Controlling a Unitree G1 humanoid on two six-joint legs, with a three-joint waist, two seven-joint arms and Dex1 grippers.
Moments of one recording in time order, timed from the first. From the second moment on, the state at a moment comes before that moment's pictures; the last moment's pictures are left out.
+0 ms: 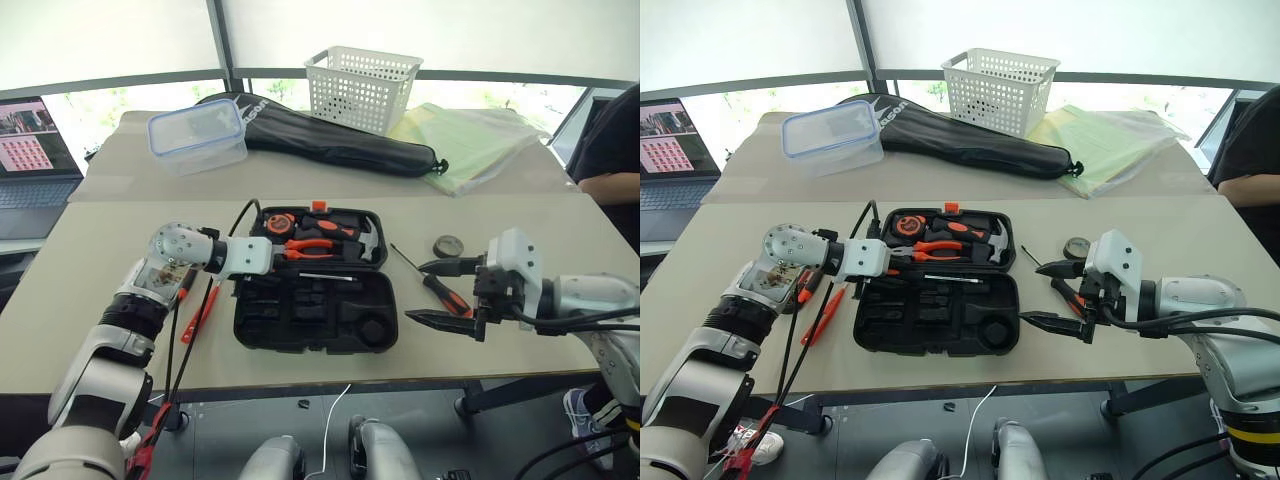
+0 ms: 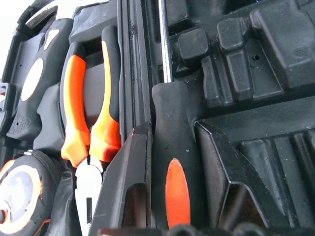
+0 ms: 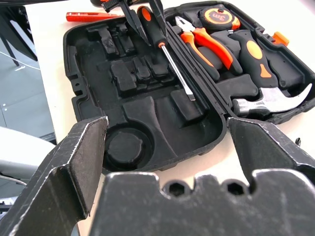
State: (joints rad) left arm -0.81 0.64 -0.30 0.57 0.04 -0.35 -1.28; right arm -0.23 -0.90 -0.13 -0.41 0.57 0.57 1.04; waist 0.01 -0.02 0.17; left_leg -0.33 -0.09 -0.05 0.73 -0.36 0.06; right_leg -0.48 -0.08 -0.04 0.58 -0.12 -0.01
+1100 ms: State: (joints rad) left arm -0.84 0.58 -0.30 0.56 0.04 -0.26 -1.34; right arm -0.23 -0.90 -0.13 -0.43 0.59 0.58 1.02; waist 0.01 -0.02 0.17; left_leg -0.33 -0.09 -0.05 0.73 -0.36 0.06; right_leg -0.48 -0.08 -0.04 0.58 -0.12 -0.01
